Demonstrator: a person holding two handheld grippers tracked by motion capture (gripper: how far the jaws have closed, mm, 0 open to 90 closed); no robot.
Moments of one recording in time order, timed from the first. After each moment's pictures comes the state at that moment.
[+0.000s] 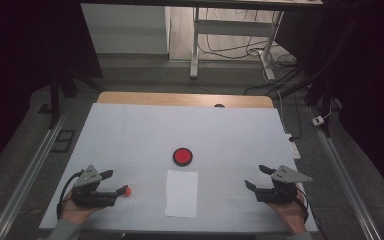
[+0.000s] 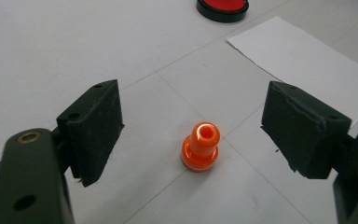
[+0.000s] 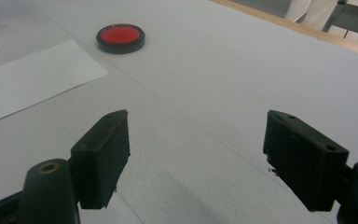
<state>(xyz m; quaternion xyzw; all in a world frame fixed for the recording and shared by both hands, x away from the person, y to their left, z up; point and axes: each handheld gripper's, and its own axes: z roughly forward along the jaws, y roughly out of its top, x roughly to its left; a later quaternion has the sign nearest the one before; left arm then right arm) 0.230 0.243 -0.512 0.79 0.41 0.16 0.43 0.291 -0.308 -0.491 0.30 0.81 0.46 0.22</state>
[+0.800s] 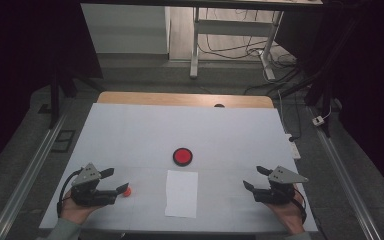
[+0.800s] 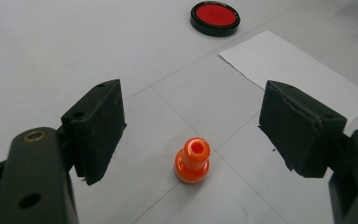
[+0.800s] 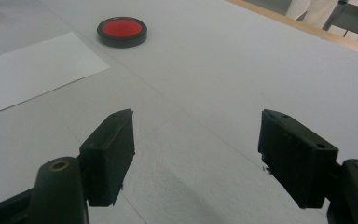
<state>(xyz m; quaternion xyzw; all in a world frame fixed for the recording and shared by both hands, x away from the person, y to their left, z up) 0.231 0.242 -0.502 0.78 0.41 0.16 0.44 0.290 -0.300 -0.493 0.29 0.82 0.45 0.23</state>
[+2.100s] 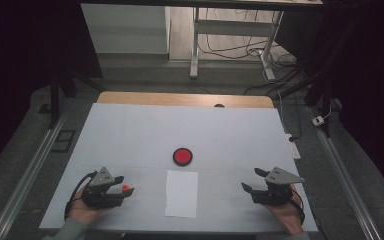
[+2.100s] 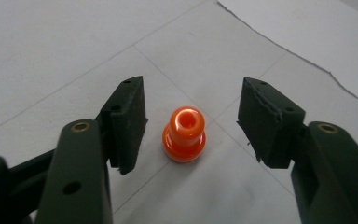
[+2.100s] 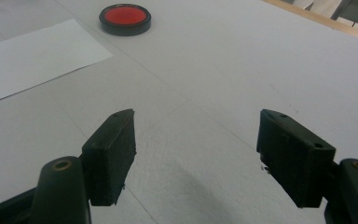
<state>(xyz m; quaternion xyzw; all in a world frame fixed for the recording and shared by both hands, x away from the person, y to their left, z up) 0.238 0.222 -0.523 0.83 0.40 0.13 0.37 0.290 -0.297 -0.499 0.29 0.82 0.43 0.22</state>
